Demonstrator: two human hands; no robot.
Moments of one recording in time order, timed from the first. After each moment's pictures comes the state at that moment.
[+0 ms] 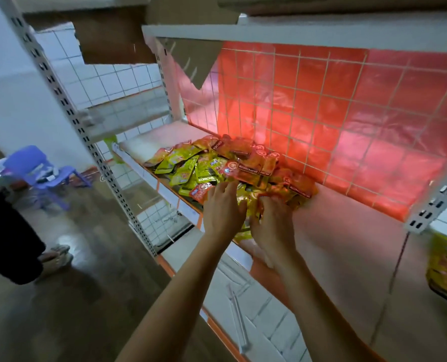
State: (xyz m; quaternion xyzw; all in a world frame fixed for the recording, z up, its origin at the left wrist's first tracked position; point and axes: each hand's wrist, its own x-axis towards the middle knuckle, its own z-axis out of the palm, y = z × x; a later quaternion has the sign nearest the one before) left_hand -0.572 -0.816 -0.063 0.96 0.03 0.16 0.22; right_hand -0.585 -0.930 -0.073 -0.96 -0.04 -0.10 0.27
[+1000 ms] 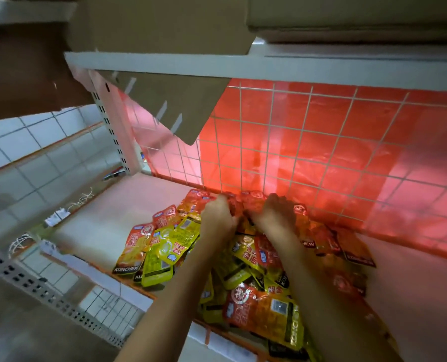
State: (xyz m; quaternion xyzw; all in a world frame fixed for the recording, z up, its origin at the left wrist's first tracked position) left_hand -0.318 -0.707 -0.055 0.94 -0.10 0.05 0.31; right_hand -0.335 -0.834 -0.058 -0.95 0.22 -0.07 0.21
